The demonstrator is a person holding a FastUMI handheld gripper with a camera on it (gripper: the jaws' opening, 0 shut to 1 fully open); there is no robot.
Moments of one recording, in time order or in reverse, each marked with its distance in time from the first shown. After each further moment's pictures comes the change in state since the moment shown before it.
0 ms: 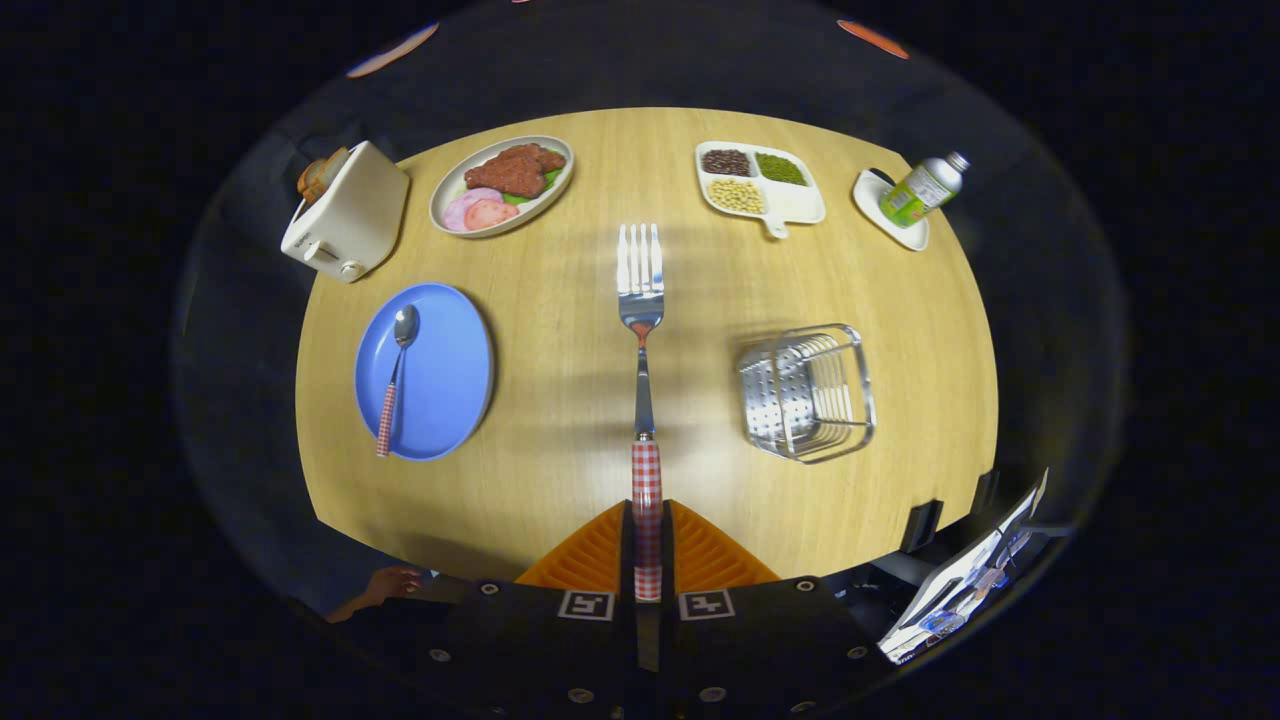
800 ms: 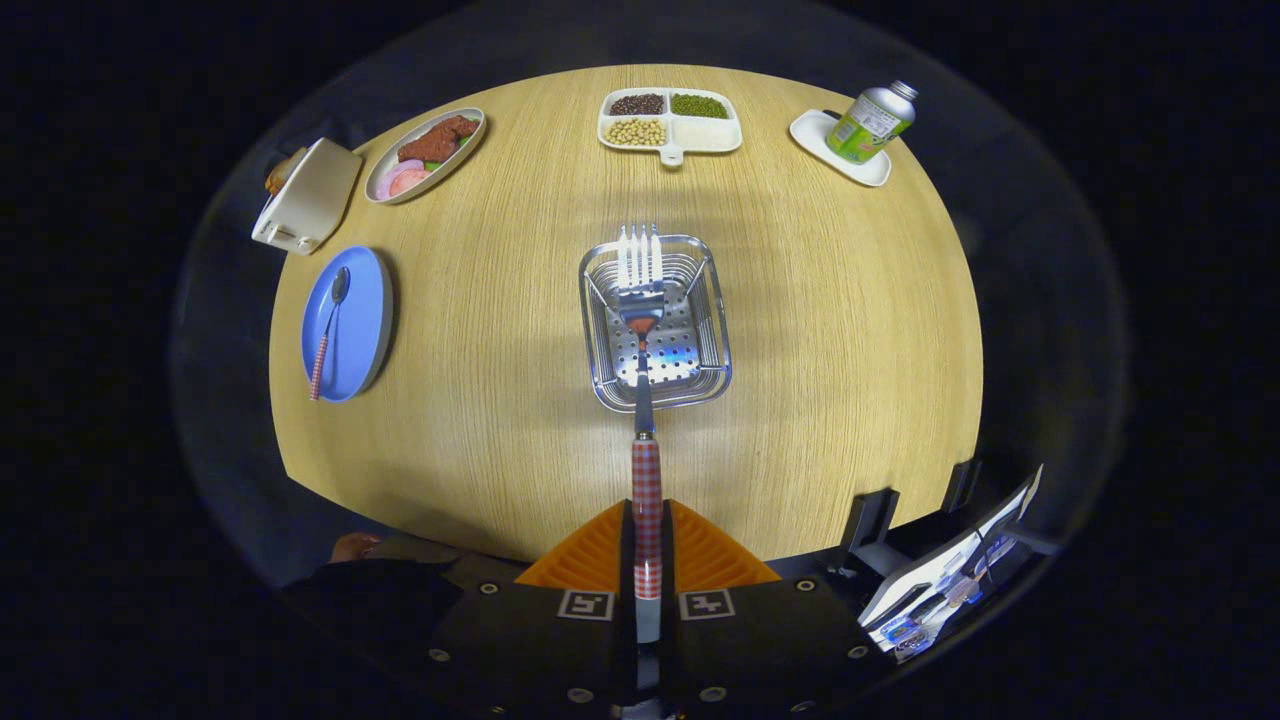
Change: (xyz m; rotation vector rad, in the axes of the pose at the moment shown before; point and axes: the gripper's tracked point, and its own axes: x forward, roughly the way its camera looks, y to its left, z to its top) arm 0.029 -0.098 -0.039 -0.024 0.139 0.023
